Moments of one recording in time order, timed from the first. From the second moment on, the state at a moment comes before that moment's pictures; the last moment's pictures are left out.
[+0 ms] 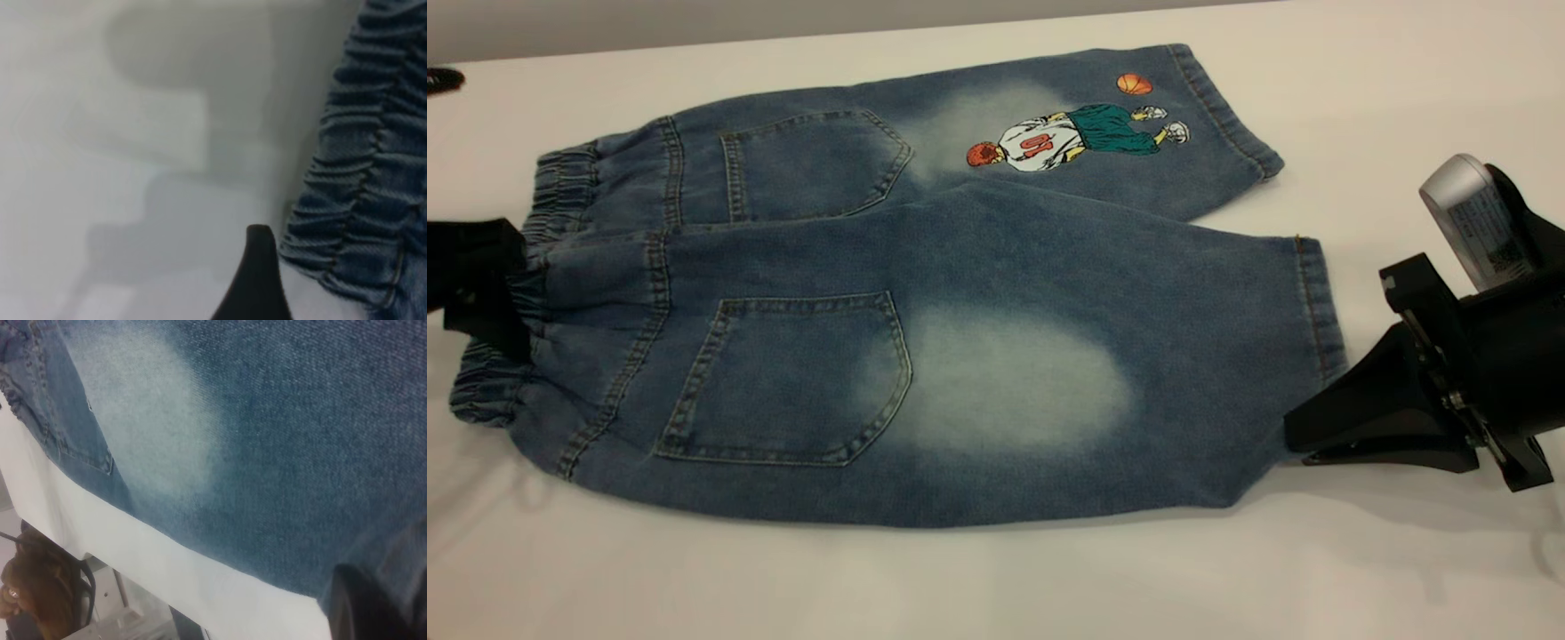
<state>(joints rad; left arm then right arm) 0.05 1.85 -0.65 0.05 0.19 -0.29 -0.04 2.22 -0.54 1.70 0.92 -1.57</state>
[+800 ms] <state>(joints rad) 0.05 1.99 -0.65 0.05 0.06 -0.30 -0.04 2.22 -0.54 1.70 0.92 -1.57</state>
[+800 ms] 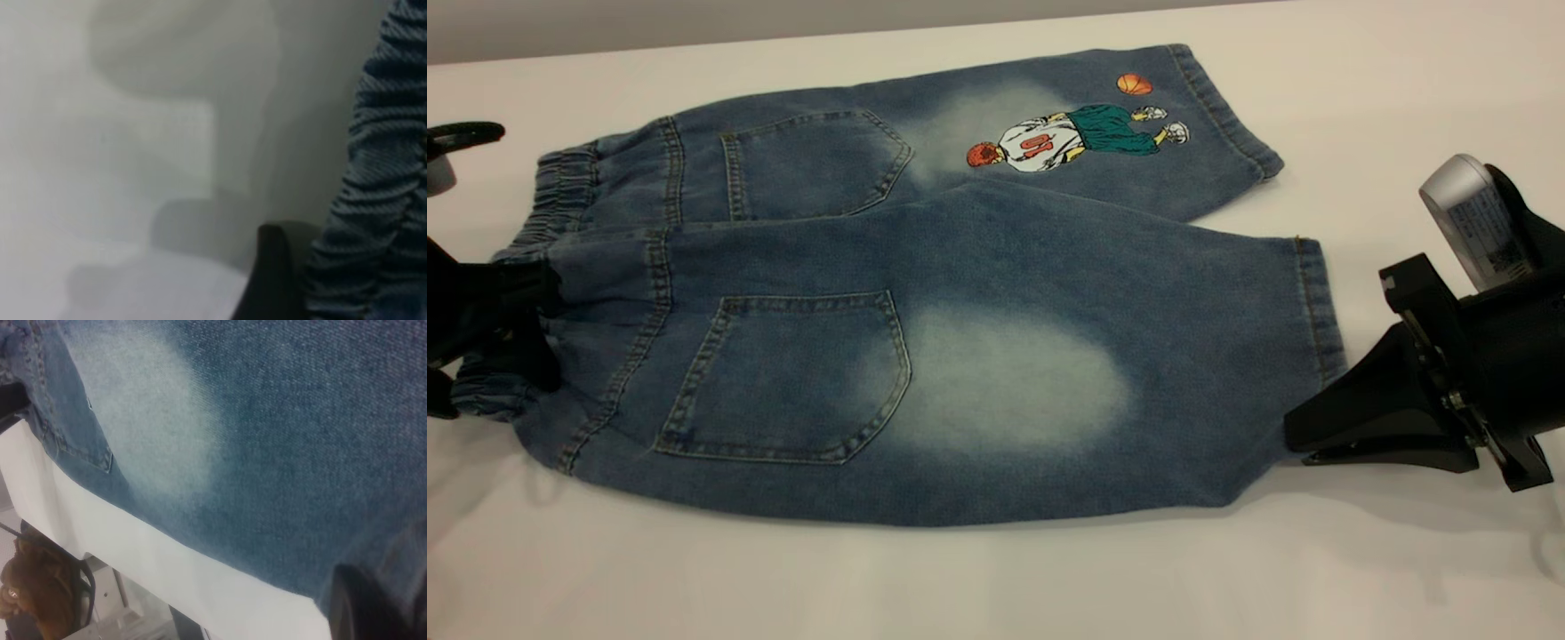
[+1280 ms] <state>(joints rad) 0.05 2.00 -0.65 0.04 0.04 -0.31 -0.04 2.22 -0.54 1.73 0.93 -1.57</state>
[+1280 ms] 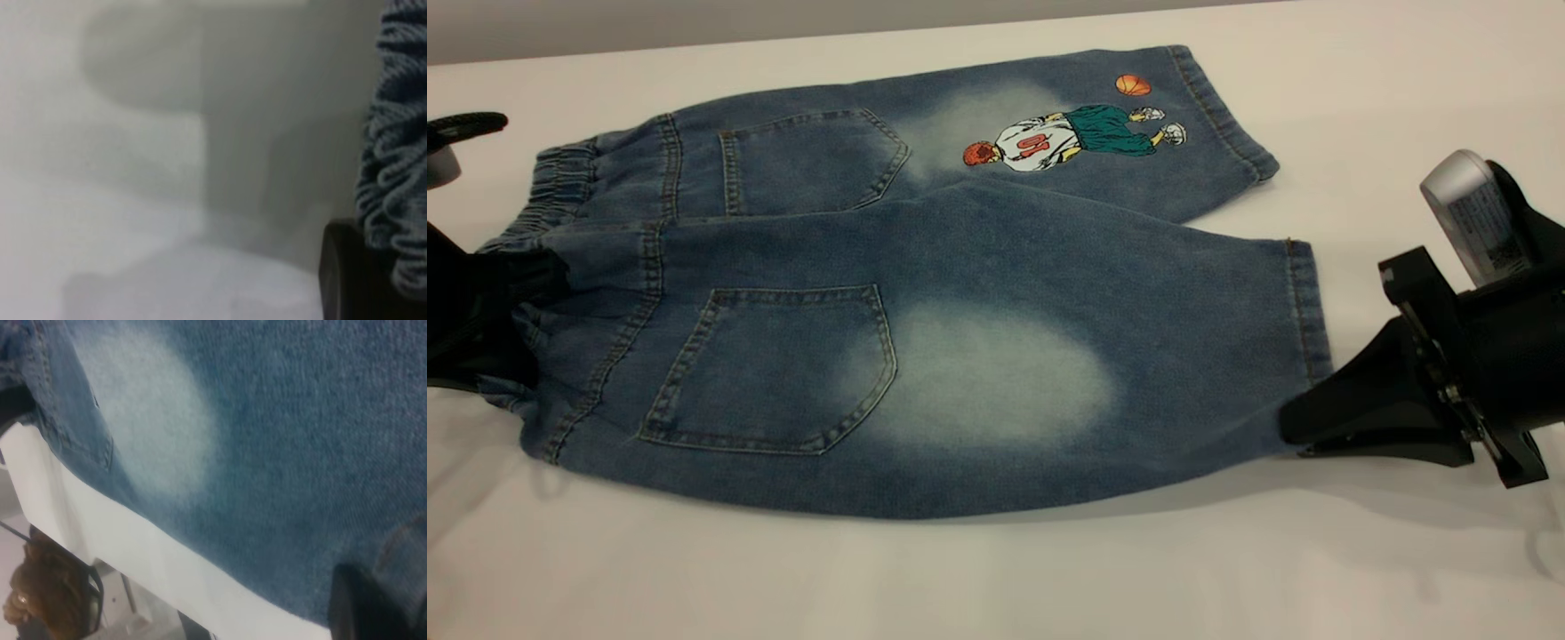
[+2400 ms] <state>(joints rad) -0.09 1.76 -0.77 0.02 0.08 -0.31 -0.04 2.08 -0.68 1.74 1.05 -1.57</state>
